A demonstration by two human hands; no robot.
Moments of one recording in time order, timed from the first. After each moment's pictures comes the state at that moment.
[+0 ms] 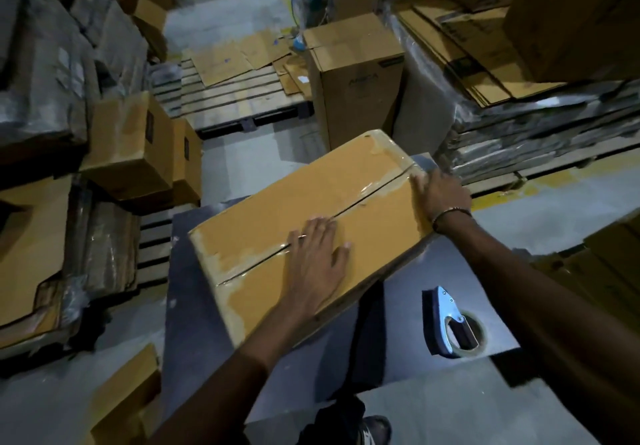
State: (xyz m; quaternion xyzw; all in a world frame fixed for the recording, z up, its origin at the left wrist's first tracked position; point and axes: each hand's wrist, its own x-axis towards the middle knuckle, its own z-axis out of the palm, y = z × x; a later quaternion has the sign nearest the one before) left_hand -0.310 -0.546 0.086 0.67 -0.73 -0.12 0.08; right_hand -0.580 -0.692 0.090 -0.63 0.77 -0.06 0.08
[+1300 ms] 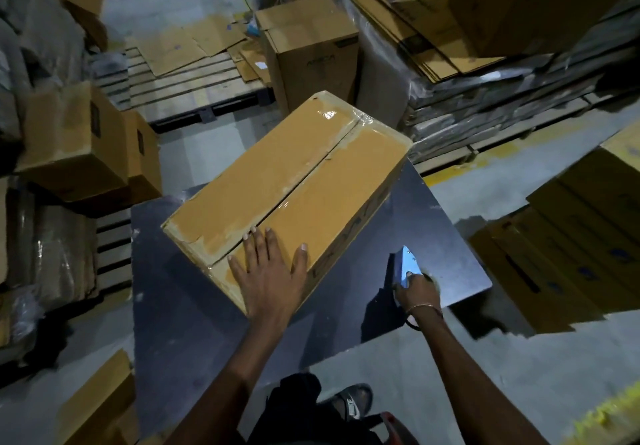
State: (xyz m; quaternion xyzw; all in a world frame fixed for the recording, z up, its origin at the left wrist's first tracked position) left_hand -0.305 -0.463 0.063 0.78 -0.62 -0.08 0.06; right_hand -0.598 -0.451 -0.045 -0.45 0.83 -0.03 0.31
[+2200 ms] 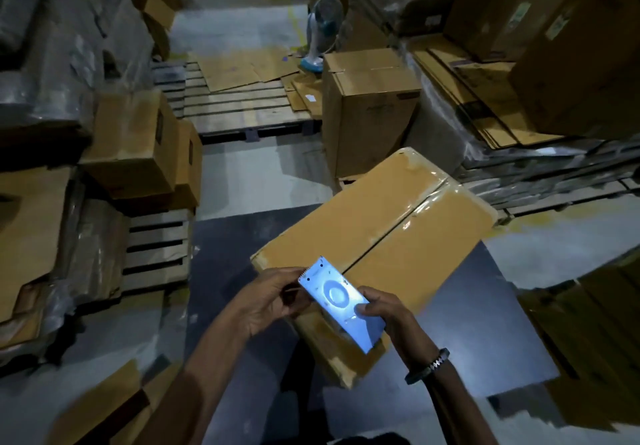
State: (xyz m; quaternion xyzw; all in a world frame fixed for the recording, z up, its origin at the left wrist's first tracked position) left_hand -0.122 -0.523 0.164 0.54 -0.16 -0.75 0.33; right_hand -0.362 -0.497 0.156 -0.47 0.48 -0.29 0.68
